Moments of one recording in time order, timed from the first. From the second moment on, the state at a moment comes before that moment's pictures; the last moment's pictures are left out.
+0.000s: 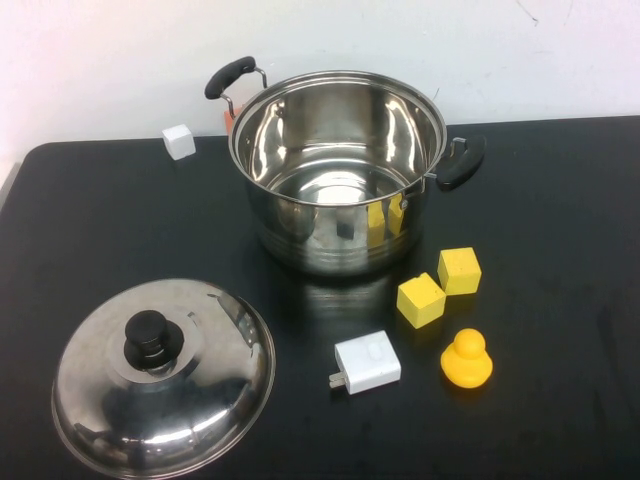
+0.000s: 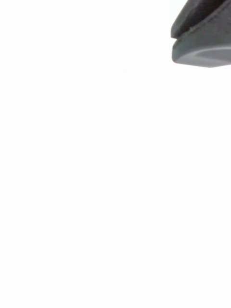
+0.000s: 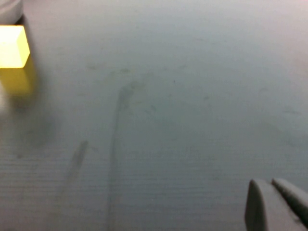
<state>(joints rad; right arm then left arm) -0.03 -0.01 0.02 -0.01 0.42 -0.05 -0.06 -0.01 0.02 -0.11 -0.49 -0.15</state>
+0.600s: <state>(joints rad) -0.03 -0.01 0.02 -0.01 0.42 -0.05 -0.06 0.60 -0.30 -0.12 -0.40 -0.10</state>
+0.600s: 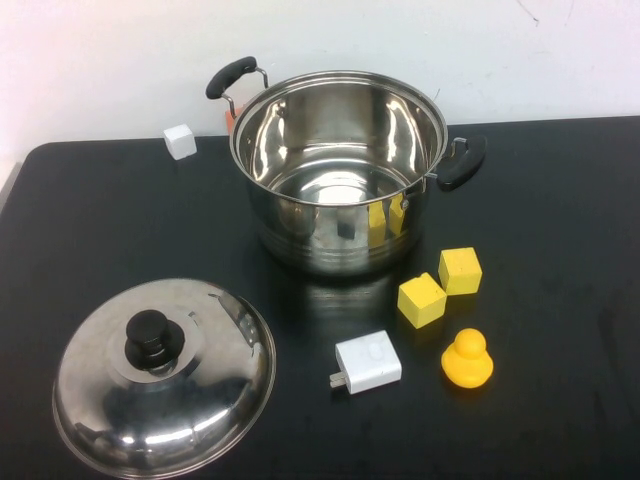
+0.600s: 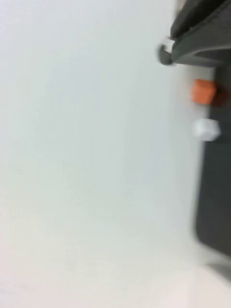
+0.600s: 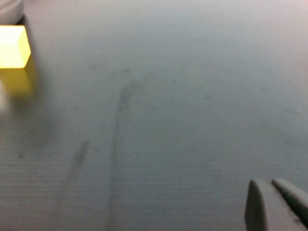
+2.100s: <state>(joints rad) -0.03 -0.01 0.02 -0.01 0.42 -0.05 -0.14 1.42 -0.39 0.30 -0.60 -0.36</state>
